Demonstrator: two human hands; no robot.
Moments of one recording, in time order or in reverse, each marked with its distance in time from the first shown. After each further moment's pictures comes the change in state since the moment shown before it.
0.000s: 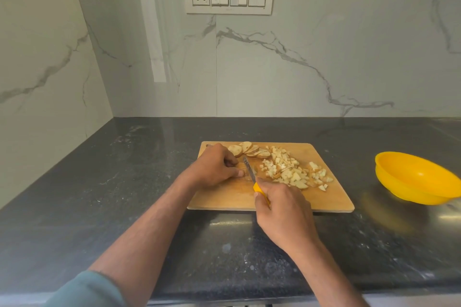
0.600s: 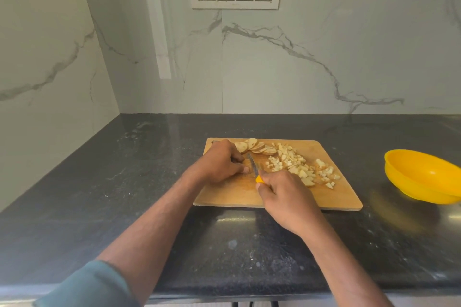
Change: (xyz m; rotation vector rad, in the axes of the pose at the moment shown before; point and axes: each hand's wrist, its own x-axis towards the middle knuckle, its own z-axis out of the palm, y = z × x) left_hand 0.005 -0.005 0.001 0.014 -0.028 0.029; right_hand 0.024 0.010 0.006 0.073 -0.145 0.011
